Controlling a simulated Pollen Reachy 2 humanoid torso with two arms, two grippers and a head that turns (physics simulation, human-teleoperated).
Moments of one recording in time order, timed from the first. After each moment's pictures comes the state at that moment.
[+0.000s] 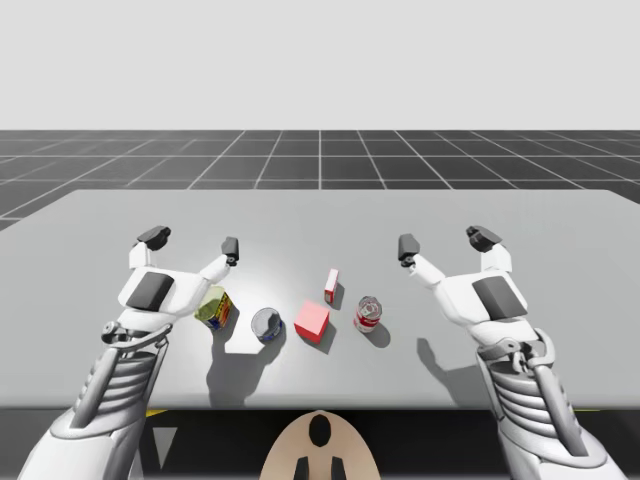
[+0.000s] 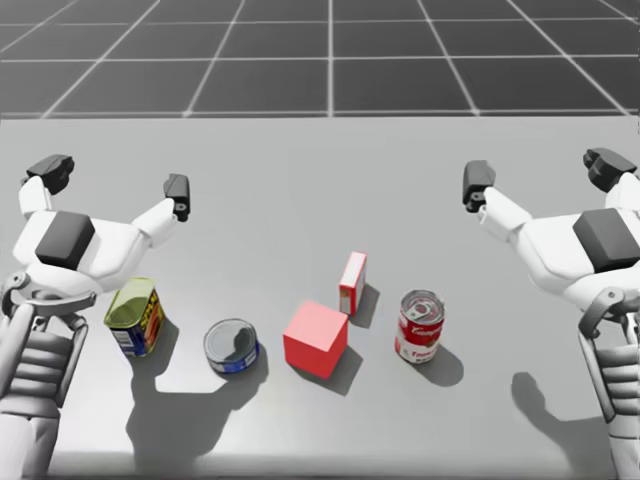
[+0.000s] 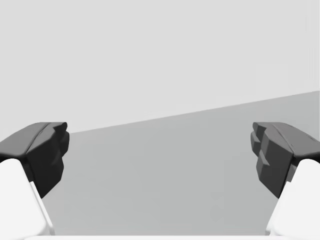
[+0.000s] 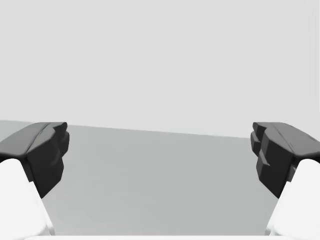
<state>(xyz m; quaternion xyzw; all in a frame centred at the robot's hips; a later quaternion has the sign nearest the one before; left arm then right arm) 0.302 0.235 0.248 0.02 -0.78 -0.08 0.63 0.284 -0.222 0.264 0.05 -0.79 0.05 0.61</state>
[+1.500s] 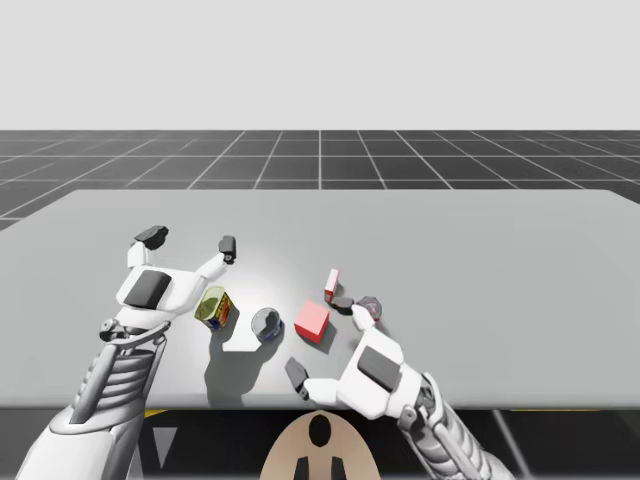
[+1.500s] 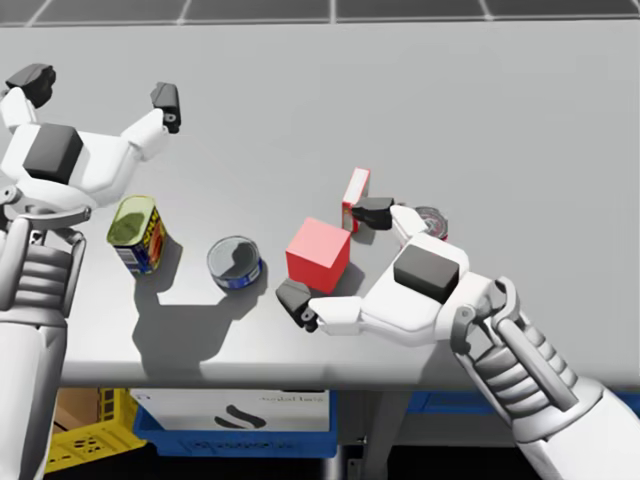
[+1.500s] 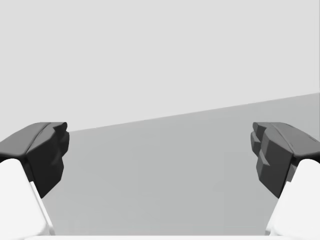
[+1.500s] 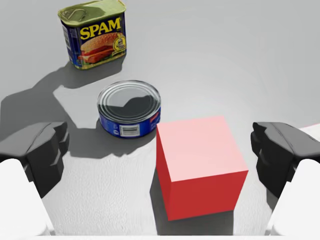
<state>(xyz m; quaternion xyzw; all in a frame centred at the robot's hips) 0.305 0.240 0.248 0.02 -0.77 -0.08 0.63 0.237 -0.111 0.205 0.28 -0.57 0.35 0.68</state>
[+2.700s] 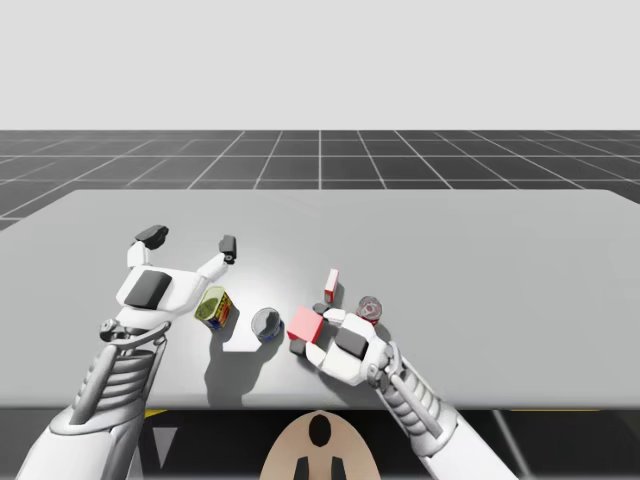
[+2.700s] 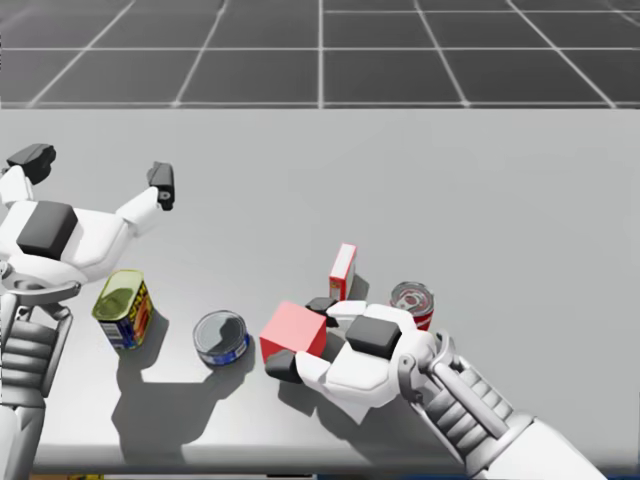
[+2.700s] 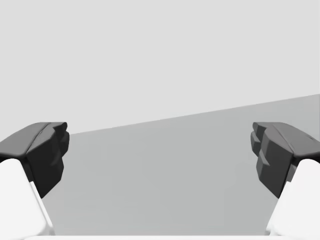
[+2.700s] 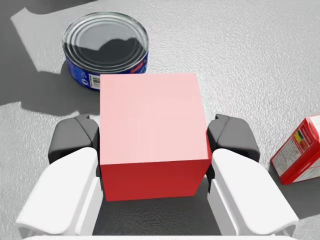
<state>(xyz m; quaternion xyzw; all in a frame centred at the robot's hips) 0.304 0.239 0.248 0.02 -0.78 -0.08 0.62 0.280 -0.089 0.172 0.24 -0.50 0.43 0.71</state>
